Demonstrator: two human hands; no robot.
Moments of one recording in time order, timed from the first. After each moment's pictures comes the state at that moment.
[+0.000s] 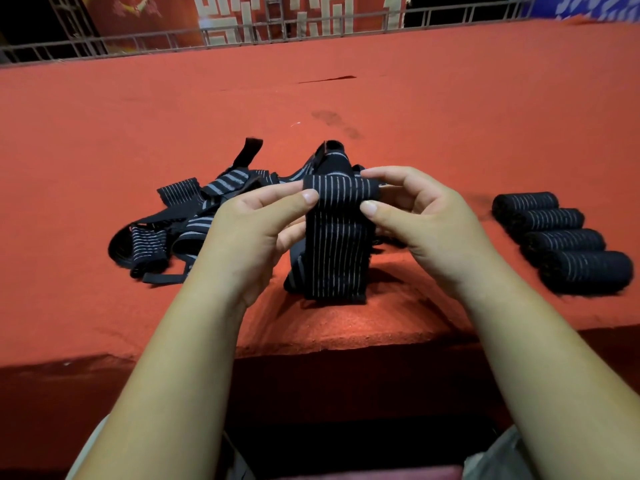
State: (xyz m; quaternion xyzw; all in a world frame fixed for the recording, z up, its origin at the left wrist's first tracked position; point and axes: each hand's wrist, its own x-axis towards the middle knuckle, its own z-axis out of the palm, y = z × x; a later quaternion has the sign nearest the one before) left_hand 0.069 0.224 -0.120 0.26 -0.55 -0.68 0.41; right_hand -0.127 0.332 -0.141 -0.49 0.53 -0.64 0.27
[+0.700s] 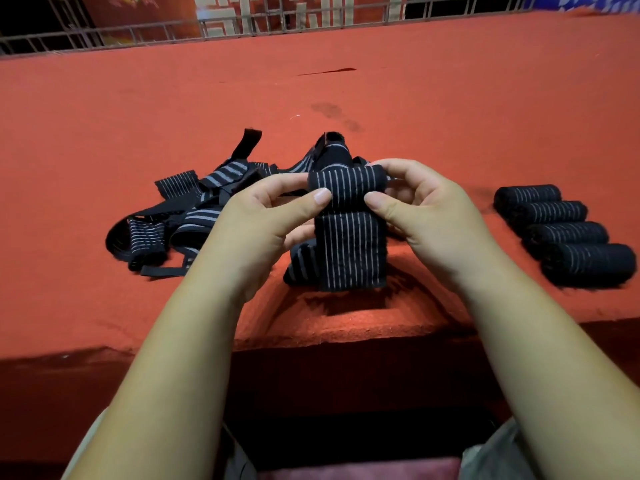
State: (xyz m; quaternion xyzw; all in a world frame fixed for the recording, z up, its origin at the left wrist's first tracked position) left_hand 0.071 0.223 -0.125 0.25 -0.61 -0.66 0.36; right_hand -0.129 0.326 -0.147 -0.47 0.54 -0.65 0.27
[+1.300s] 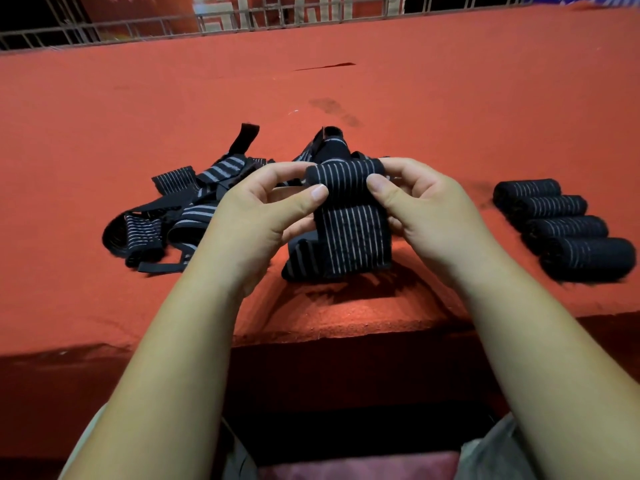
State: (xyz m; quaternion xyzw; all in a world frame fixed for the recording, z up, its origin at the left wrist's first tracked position) left_hand 0.070 0.224 -0.125 0.25 -0.62 -0.64 0.38; right_hand -0.126 0.325 -0.146 -0.44 0.57 -0.64 0.27
